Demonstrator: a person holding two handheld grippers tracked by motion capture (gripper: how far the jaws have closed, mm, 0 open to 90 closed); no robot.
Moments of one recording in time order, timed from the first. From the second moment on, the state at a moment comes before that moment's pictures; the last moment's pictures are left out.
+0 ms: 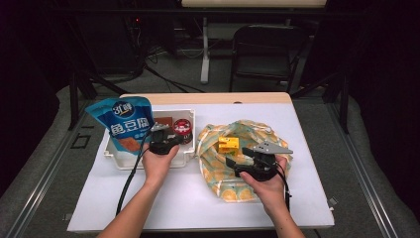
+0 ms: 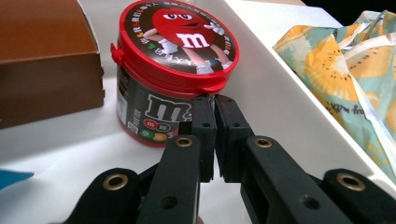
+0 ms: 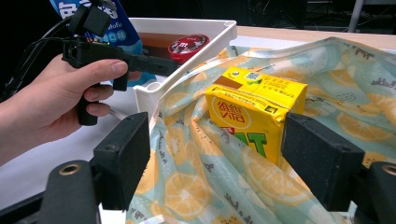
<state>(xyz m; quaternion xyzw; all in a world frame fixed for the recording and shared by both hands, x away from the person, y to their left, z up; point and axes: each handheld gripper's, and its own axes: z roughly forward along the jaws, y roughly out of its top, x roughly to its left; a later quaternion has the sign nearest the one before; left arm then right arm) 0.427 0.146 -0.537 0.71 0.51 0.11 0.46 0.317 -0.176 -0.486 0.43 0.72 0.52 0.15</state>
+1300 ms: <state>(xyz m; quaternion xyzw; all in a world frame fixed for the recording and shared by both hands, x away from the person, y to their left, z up) 0.346 0.193 -0.516 0.70 0.48 0.18 0.49 0.319 -0.178 -0.489 0.44 0.72 0.51 0.16</state>
